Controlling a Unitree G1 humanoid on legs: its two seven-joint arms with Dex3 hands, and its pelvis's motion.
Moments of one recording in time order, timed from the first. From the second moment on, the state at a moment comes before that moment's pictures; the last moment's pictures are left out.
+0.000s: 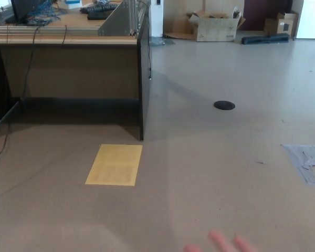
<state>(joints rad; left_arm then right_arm) -0.18 0.46 0.61 0.68 -0.38 0.23 -0.76 -0.29 -0.32 -0.05 0.95 -0.14 -0.49 0.00</state>
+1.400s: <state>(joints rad) -1.10 0.48 -0.38 -0.07 -0.20 0.37 -0.73 -0.30 -0.32 -0.04 0.92 -0.14 -0.47 -0.01</state>
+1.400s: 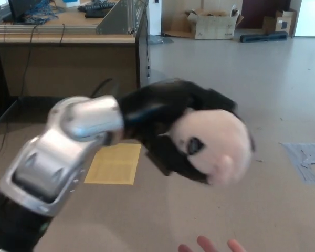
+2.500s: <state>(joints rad) -1.09 0.60 -0.66 -0.27 0.00 0.39 -1.00 -0.40 -0.35 0.10 1.00 -0.26 -0.49 -0.10</state>
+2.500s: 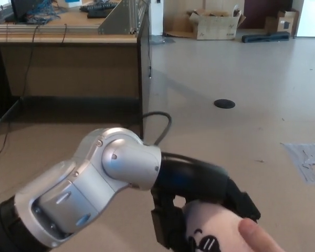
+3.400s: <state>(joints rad) -1.27 0.51 -0.50 -0.10 -0.11 0.61 -1.18 -0.44 -0.36 0.11 1.01 -0.29 -0.48 -0.14</state>
